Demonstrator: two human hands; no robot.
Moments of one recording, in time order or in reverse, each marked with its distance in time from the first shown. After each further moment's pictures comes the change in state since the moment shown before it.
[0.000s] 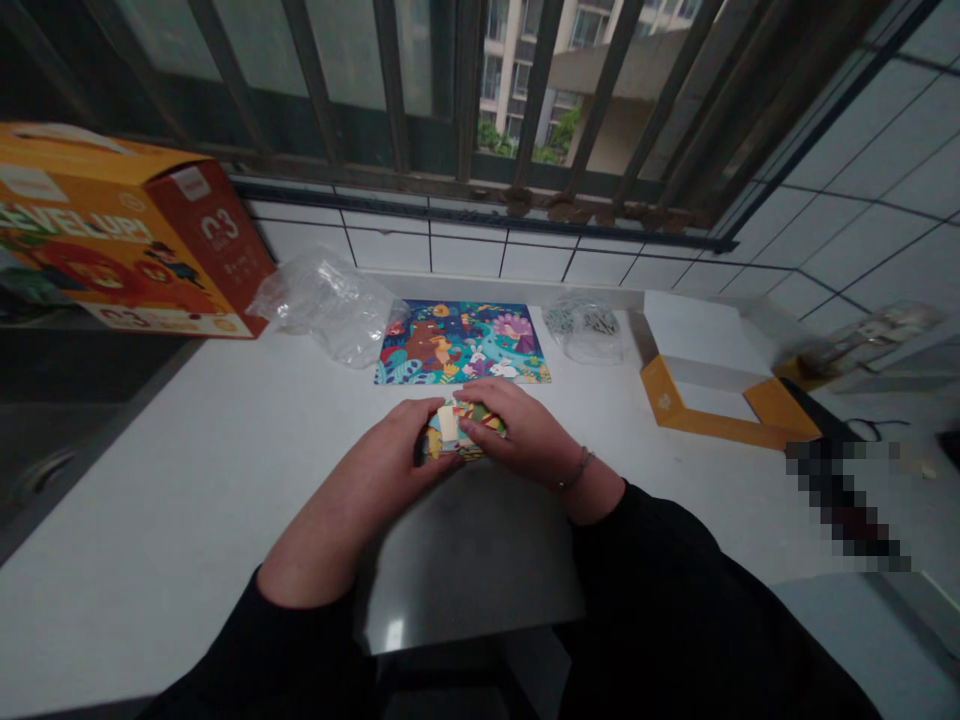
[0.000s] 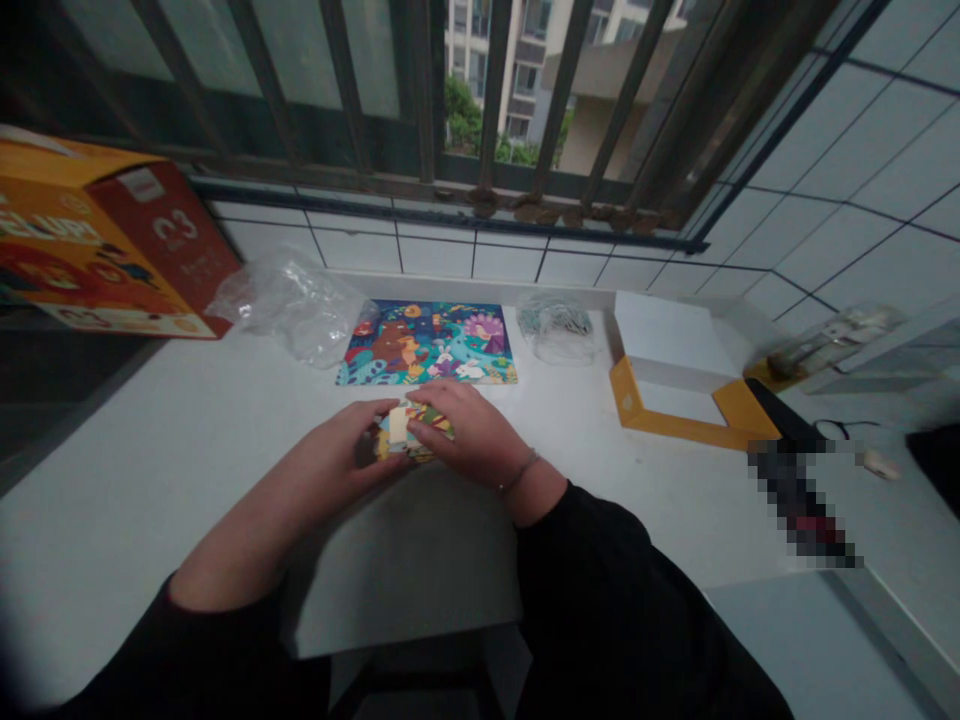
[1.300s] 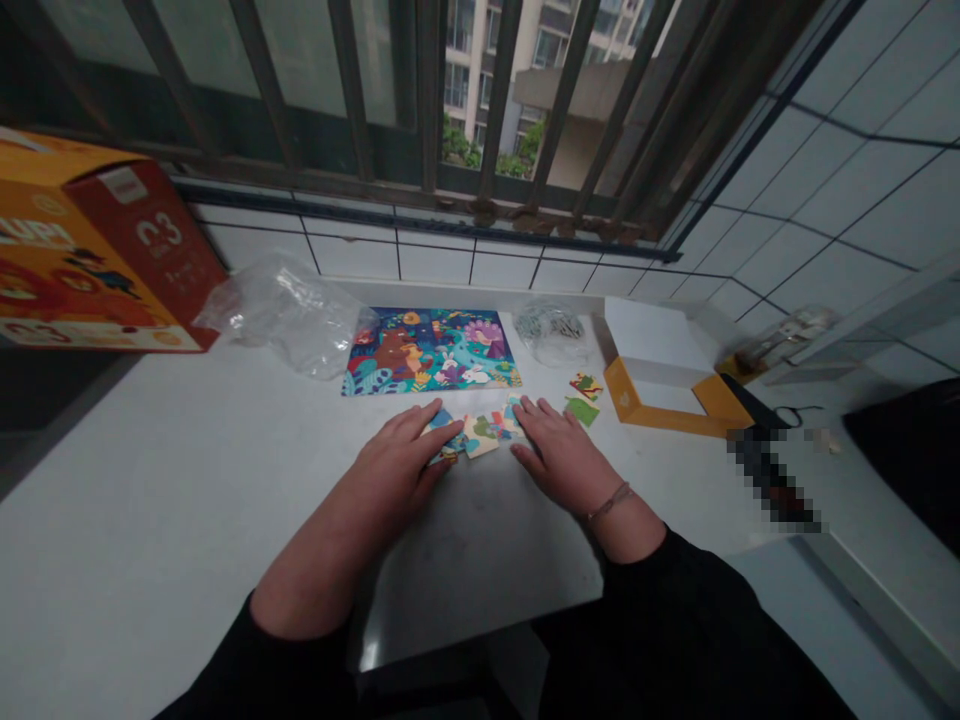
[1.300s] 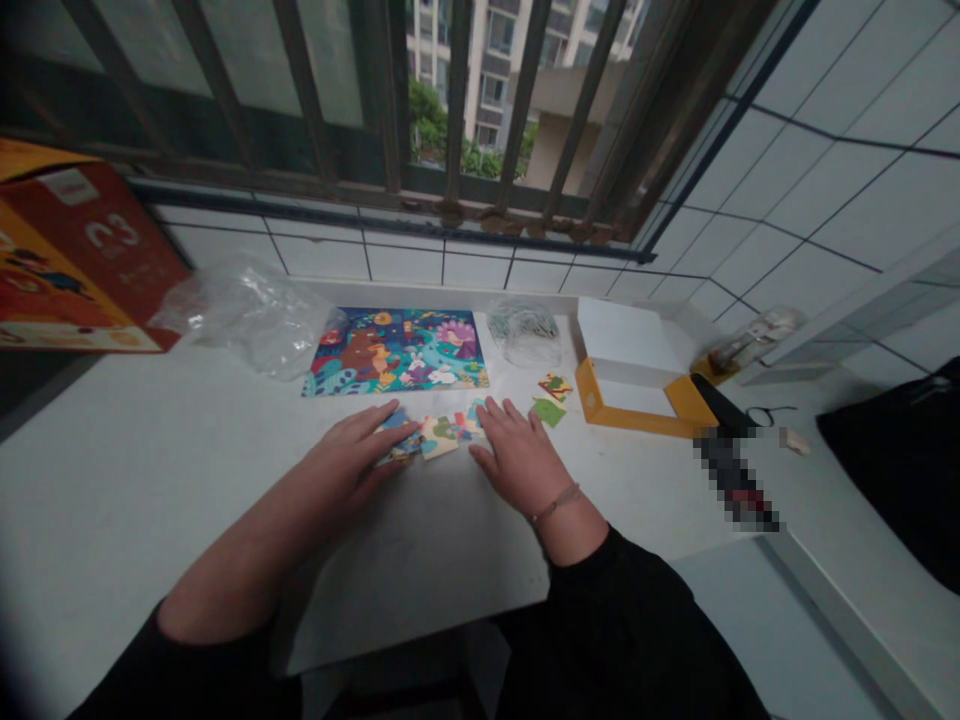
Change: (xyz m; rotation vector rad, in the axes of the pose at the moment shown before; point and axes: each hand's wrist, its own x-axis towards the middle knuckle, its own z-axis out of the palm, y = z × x) left_hand 0.010 -0.003 0.029 0.218 -0.074 0.195; right_hand -0.085 0.012 -0.046 -0.620 -0.258 0.550
